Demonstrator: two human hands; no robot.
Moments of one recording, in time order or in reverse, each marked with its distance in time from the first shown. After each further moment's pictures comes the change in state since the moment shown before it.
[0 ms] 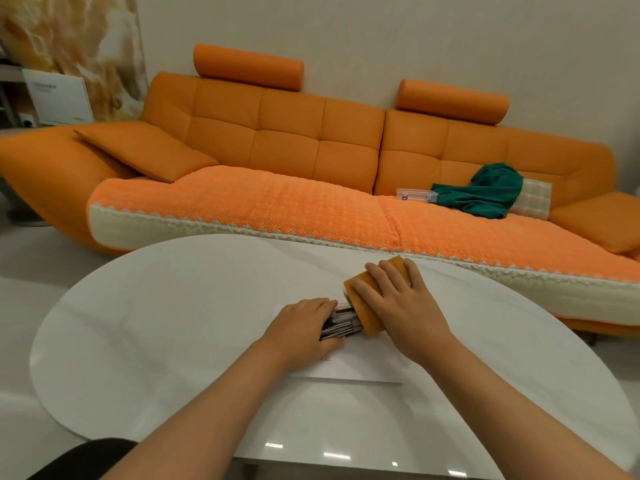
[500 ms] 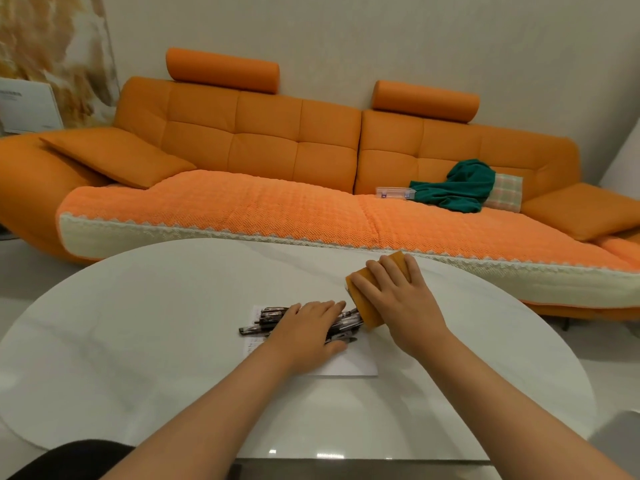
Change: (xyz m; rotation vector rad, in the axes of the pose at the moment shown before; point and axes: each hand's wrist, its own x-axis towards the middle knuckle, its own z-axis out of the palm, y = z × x) left_hand 0.015 0.039 0.015 0.098 -0.086 0.069; right_hand -0.027 0.026 -0.002 -0.043 -0.044 0.095
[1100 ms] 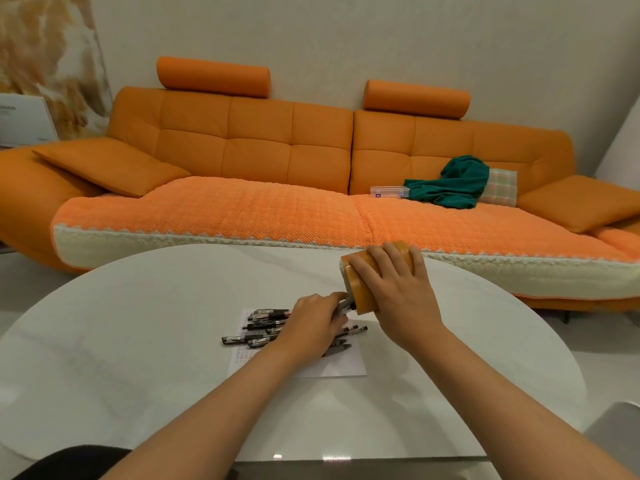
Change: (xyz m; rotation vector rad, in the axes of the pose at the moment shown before) left_hand 0.024 0.029 -0.006 -0.285 0.229 -0.019; right_hand -0.004 0.011 0.002 0.133 0.170 0.165
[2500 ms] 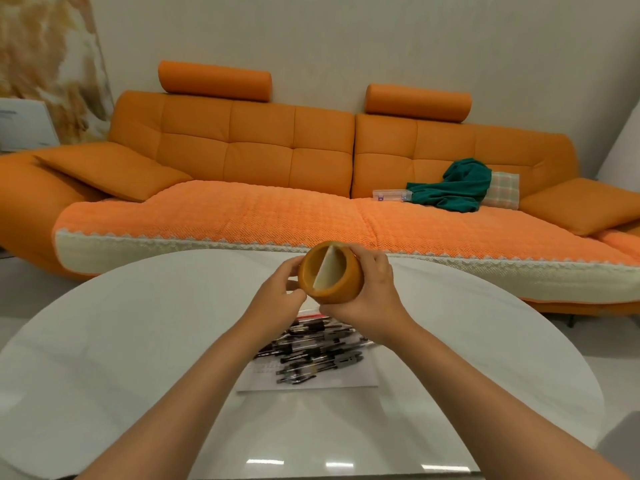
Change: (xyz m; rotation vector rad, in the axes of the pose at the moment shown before) left_hand -0.006 -0.030 -0.067 -0.578 0.176 -0.215; right_hand 0.031 -0.048 0.003 1.086 0.053 0.292
